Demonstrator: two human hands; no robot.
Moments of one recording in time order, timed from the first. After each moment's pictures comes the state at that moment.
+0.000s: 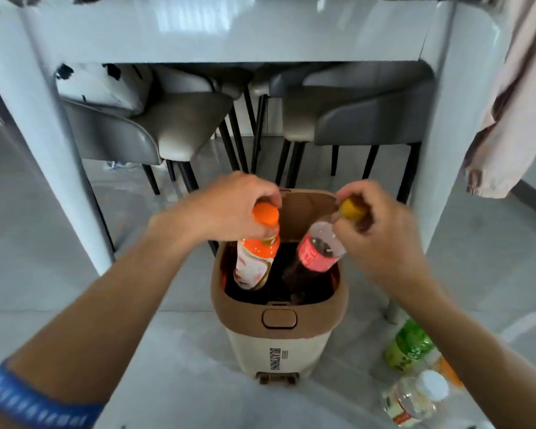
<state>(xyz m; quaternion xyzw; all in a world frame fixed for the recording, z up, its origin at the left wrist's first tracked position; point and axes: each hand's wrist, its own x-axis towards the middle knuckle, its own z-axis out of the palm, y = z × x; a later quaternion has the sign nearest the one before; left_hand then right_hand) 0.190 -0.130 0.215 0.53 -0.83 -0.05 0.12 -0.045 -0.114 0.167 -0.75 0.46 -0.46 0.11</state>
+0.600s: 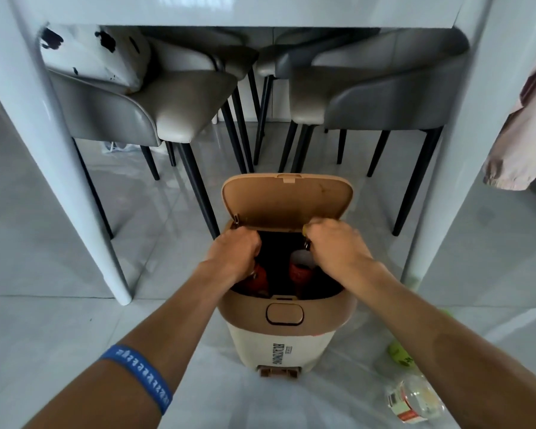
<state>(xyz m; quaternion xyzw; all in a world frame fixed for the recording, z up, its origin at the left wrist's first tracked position) 0.190 -0.151 0.074 0.67 -0.74 -0.05 0.04 0.001 -0.178 0.091 -0.85 0.52 -0.06 -0.02</state>
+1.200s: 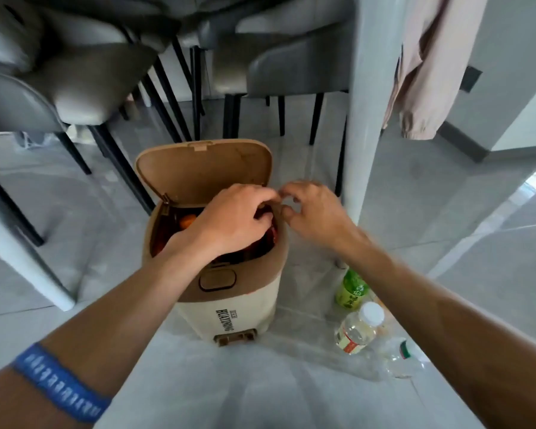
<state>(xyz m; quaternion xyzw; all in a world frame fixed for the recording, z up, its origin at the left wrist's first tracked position) 0.085 -0.129 0.123 0.48 -0.84 -0.13 0.20 -0.090 -0.142 0.097 -0.80 0.53 -0.26 0.09</state>
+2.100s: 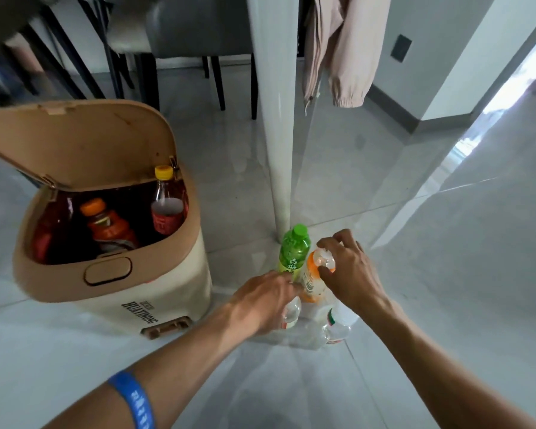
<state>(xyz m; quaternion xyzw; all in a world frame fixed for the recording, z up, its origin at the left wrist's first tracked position) -0.060 -0.057 -0.036 0.36 -0.92 -0.16 0.01 -0.250 -0.041 -0.017 -0.66 0.72 -0.17 0.11</state>
